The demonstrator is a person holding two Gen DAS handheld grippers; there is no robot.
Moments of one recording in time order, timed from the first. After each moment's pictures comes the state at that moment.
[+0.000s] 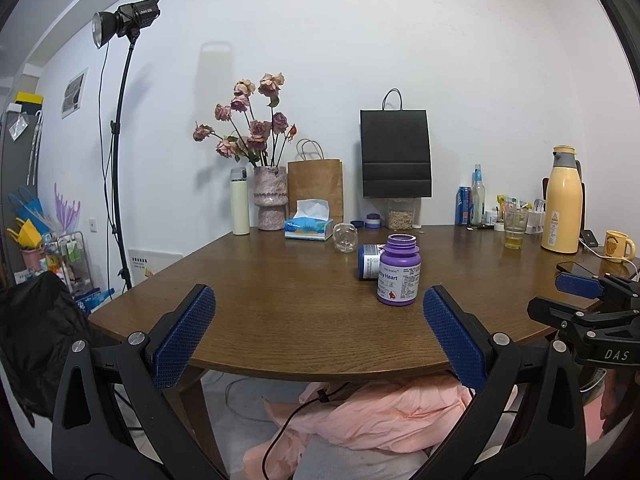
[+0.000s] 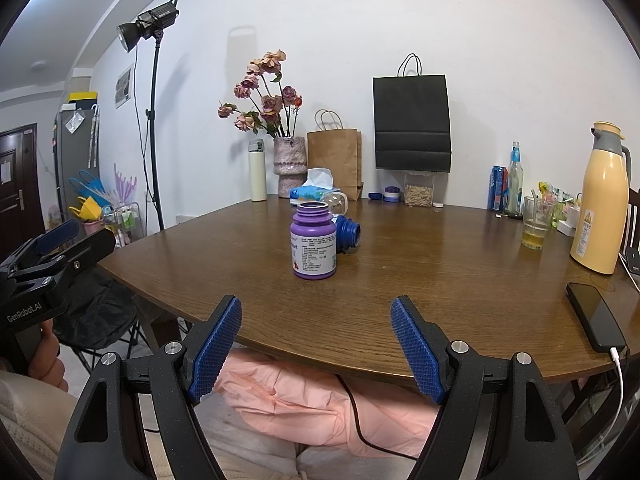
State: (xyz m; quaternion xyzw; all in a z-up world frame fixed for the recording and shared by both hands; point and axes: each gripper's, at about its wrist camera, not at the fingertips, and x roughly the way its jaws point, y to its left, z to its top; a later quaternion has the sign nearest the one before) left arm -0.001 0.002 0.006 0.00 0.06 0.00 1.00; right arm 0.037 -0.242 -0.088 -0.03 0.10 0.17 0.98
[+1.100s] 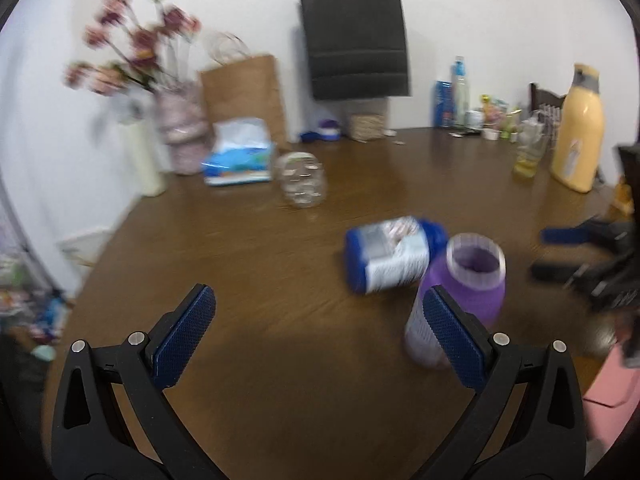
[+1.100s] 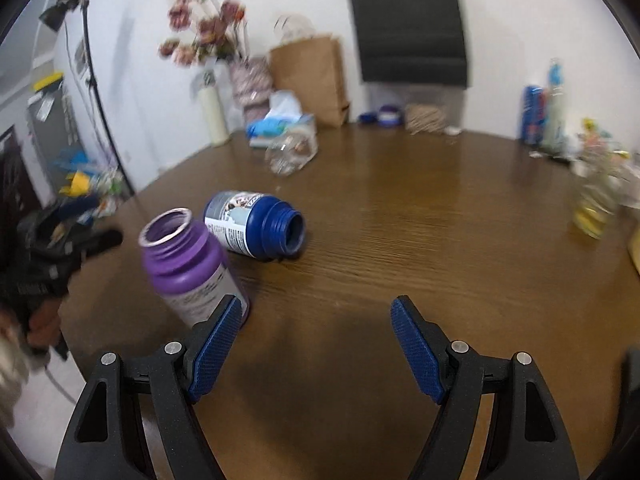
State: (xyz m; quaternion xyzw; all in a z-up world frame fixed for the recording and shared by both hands) left arm 0.276 -0.011 0.019 0.07 0.30 -0.14 0.94; right arm 0.285 -0.263 -0.062 -0.01 0.30 0.21 0.93
